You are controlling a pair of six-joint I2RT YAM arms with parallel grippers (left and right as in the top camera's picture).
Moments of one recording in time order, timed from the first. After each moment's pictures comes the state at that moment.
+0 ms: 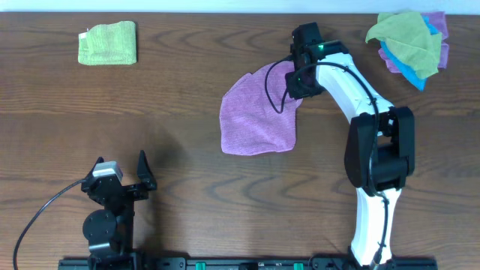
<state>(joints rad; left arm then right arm) 0.14 0.01 0.06 -0.18 0.04 -0.12 0.25 2.24 1.81 -0.92 0.07 0.05</state>
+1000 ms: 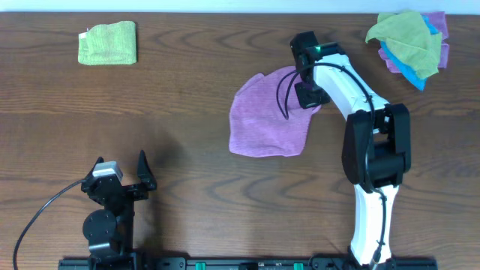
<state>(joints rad) 0.14 0.01 0.06 -0.18 0.04 -0.12 0.25 2.27 1.82 -1.08 0.36 0.06</state>
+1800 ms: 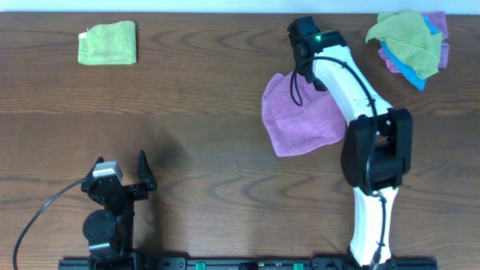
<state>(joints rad) 0.14 0.01 0.06 -0.18 0.04 -0.12 0.27 2.25 1.94 -1.12 0.80 -0.01</state>
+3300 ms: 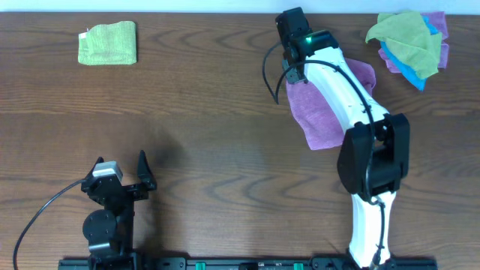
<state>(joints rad) 0.14 0.01 0.06 -0.18 0.04 -0.12 0.33 2.22 1.94 -0.93 0.40 -0.02</state>
